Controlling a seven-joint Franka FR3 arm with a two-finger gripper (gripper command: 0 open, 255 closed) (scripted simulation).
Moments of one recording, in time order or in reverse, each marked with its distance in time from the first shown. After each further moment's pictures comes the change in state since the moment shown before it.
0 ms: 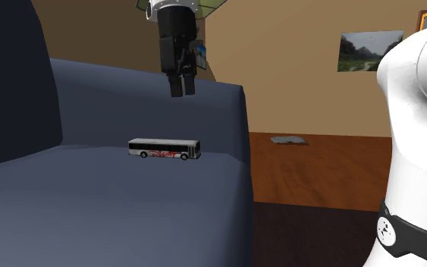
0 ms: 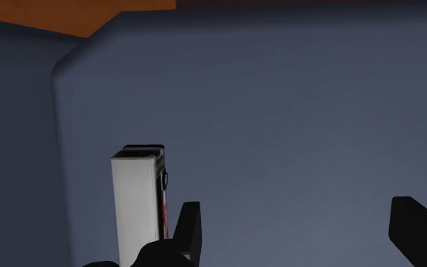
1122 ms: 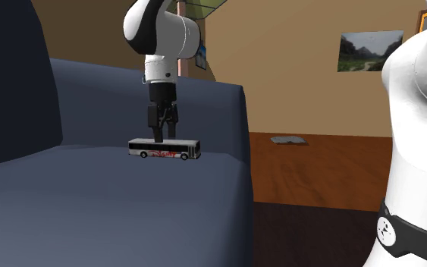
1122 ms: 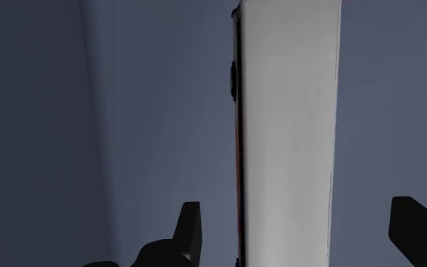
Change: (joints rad) arm -0.078 0.617 -0.149 0.319 0.292 0.268 -0.375
